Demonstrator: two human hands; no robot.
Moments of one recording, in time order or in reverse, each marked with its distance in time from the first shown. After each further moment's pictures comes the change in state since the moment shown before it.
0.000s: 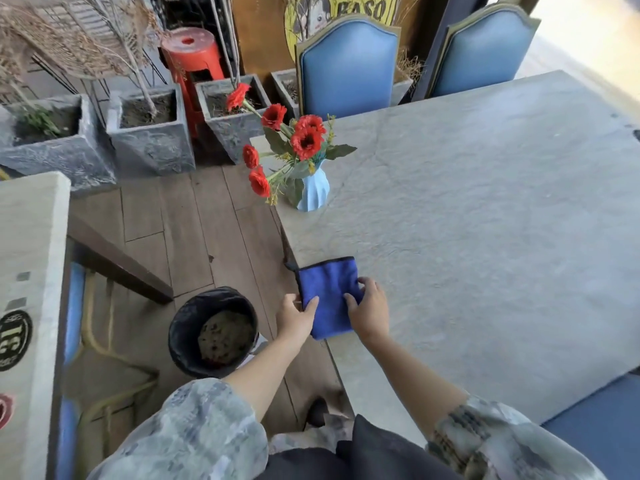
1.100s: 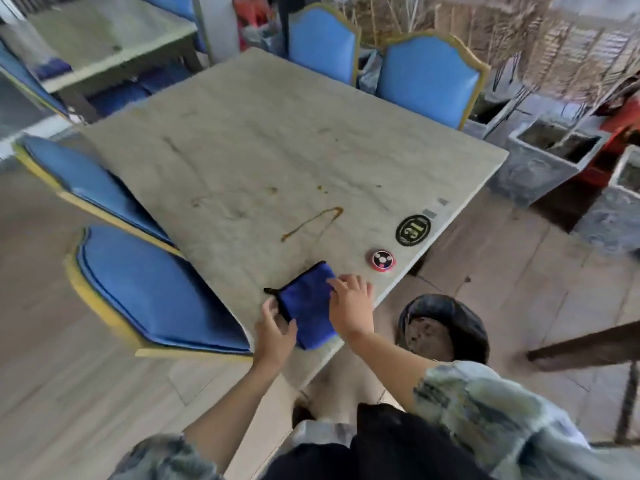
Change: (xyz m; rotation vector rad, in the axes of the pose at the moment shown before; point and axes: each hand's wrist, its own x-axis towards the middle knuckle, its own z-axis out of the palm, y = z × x) left_hand -0.198 -0.313 -0.393 -0.325 1.046 -0.130; right_hand -0.352 -0.238 0.333 -0.262 -0.752 -1.236
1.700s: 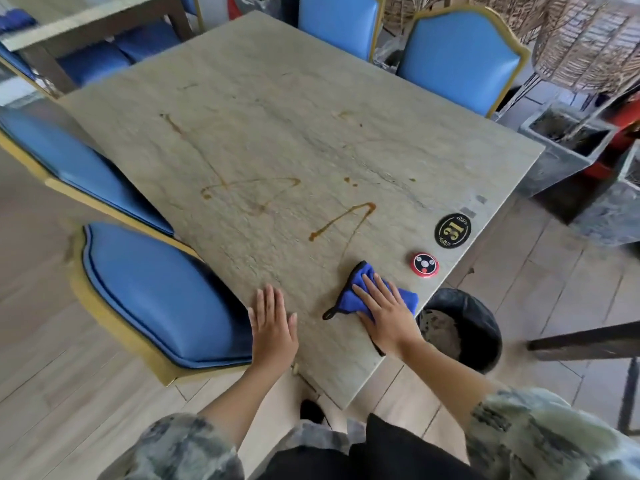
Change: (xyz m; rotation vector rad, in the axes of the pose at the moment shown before) left_hand 0.074 -0.078 -0.039 0.724 -0.076 0.267; right_hand 0.014 0.026 0.034 -0.336 -0.248 -0.196
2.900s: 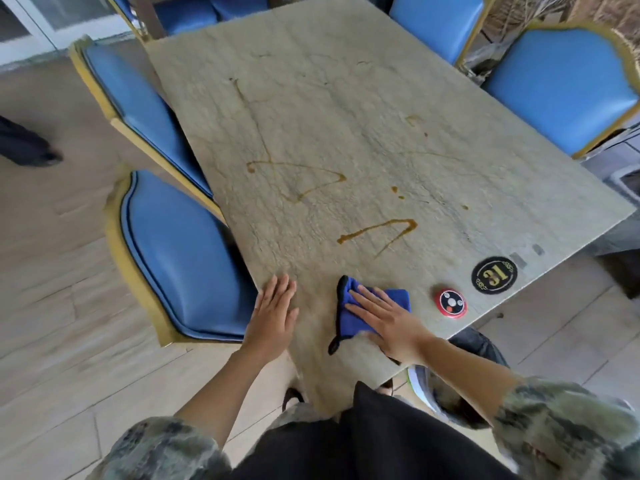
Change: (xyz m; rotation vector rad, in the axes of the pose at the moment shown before) left_hand 0.002 -0.003 -0.022 -0.121 -0.127 -0.061; right_hand 0.057 0.032 -0.019 -0.050 -0.271 -0.666
